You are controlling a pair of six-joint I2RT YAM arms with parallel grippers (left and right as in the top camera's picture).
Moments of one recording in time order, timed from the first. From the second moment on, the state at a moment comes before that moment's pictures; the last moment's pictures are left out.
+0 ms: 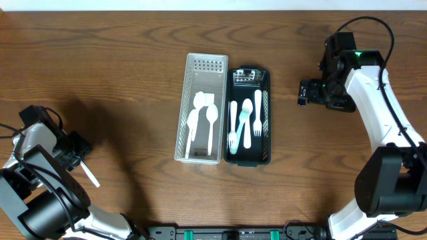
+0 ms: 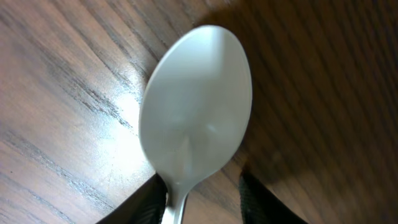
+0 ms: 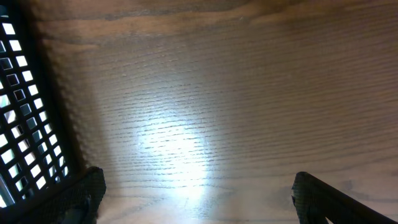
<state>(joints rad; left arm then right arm) 0.66 1.78 0.99 -0.73 0.01 -0.23 0.03 1.80 1.48 -1.15 0.02 0.22</state>
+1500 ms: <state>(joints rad) -0.29 1.45 1.32 -0.97 0.12 -0.17 0.03 1.80 1.48 -1.14 0.02 0.22</state>
